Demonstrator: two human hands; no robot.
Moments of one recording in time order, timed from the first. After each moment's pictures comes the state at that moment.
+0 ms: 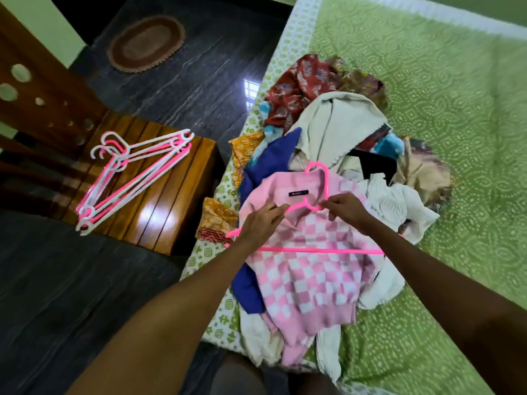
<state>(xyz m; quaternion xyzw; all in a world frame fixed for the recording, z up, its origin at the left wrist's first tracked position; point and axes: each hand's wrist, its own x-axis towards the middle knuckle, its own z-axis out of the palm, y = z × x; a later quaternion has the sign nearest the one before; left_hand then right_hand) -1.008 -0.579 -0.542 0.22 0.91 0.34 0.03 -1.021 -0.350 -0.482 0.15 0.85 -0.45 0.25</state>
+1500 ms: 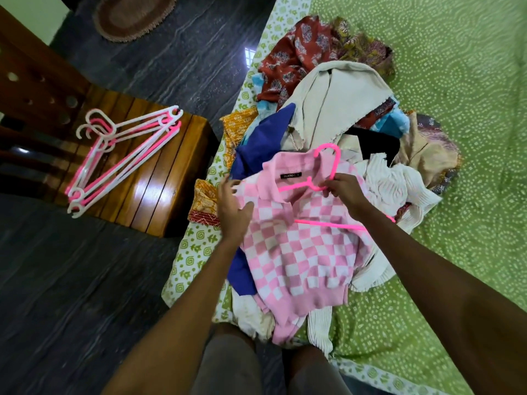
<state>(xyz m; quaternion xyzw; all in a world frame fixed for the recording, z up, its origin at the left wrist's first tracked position) -0.986 -0.581 -0.520 -0.17 0.82 0.54 0.05 -1.028 -0.336 -0.503 0.24 0.76 -0.56 0.21</state>
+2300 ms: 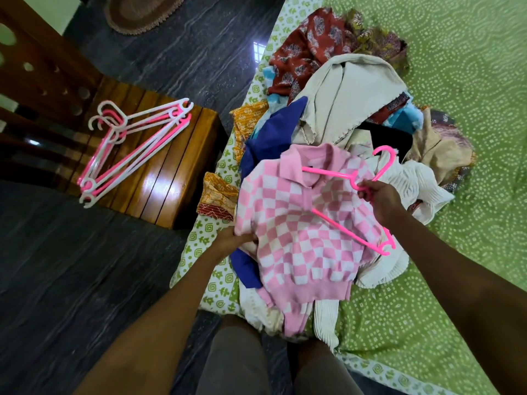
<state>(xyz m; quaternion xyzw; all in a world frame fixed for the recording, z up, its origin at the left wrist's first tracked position) -0.937 -0.636 -0.546 -0.28 0.72 0.50 0.39 -1.010 -0.292 -0.521 0.41 0.57 -0.70 0.13</state>
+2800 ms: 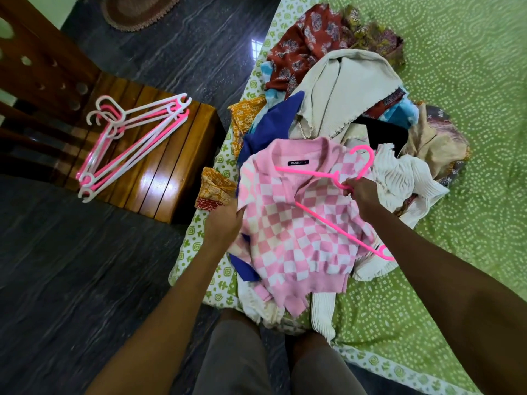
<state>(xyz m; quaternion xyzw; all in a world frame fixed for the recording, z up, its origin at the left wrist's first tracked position) -0.951 -0.628 -0.507 -0.03 0.97 0.18 0.18 -1.003 -0.319 -0.532 0.40 0.71 -0.56 0.14</state>
